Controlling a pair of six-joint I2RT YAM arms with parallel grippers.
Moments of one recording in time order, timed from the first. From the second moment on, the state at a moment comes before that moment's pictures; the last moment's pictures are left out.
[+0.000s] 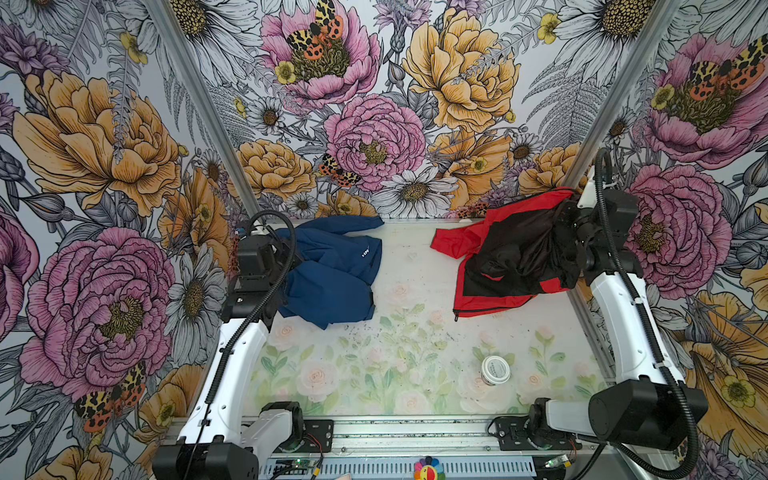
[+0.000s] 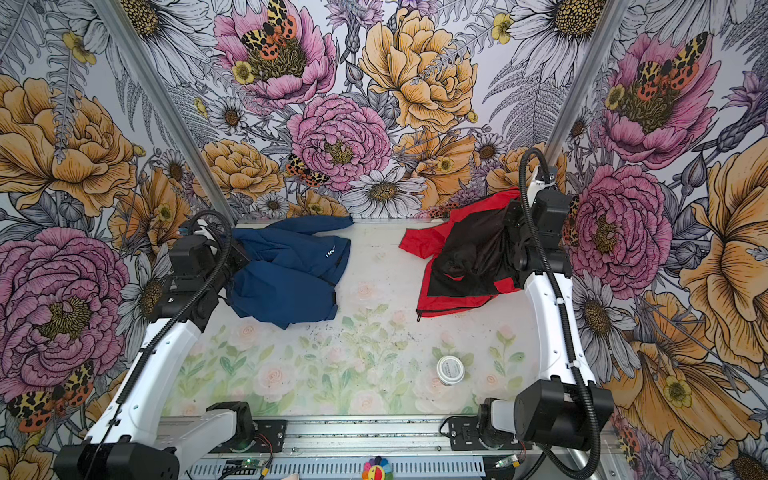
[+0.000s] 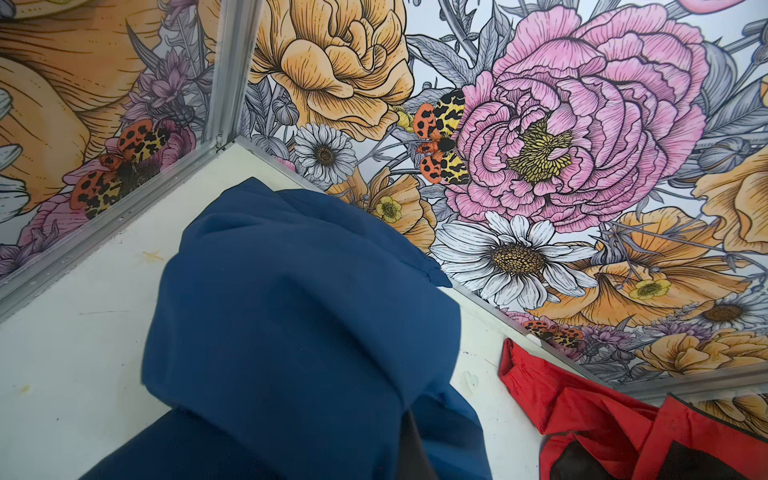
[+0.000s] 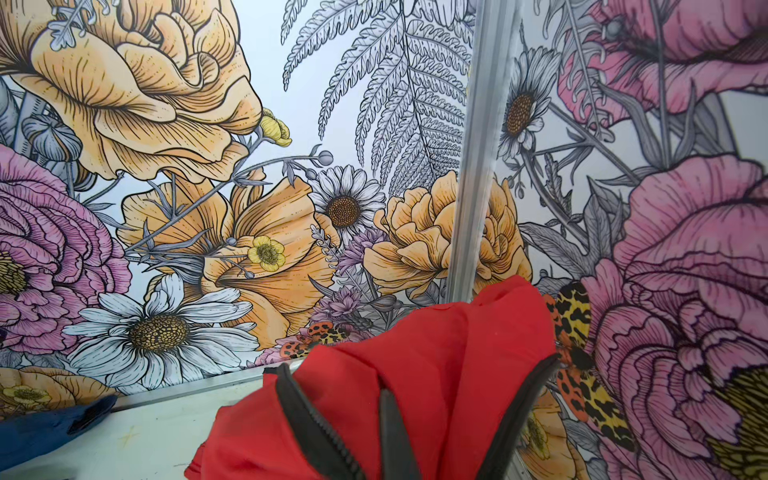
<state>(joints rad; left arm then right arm) 0.02 1.05 1.03 -0.31 -0.05 -0.58 -0.18 1.33 1.41 -0.24 0.00 0.06</state>
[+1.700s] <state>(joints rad) 0.01 0.96 0.91 -0.33 -0.06 -0.56 0.15 1.94 1.42 -0.53 0.07 -0.25</state>
